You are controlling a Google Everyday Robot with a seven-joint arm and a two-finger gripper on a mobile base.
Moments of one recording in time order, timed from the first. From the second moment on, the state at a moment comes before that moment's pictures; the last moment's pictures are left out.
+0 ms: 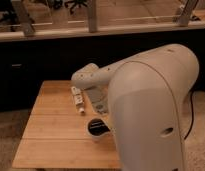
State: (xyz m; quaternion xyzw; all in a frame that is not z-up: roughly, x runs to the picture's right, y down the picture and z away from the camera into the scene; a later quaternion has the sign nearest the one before) arm 0.059 0.171 0.684 -0.53 0.25 -0.04 0.81
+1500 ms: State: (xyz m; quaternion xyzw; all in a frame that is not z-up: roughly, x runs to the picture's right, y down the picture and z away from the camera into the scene) arm 0.042 0.161 0.677 -0.51 0.28 -0.07 0.81
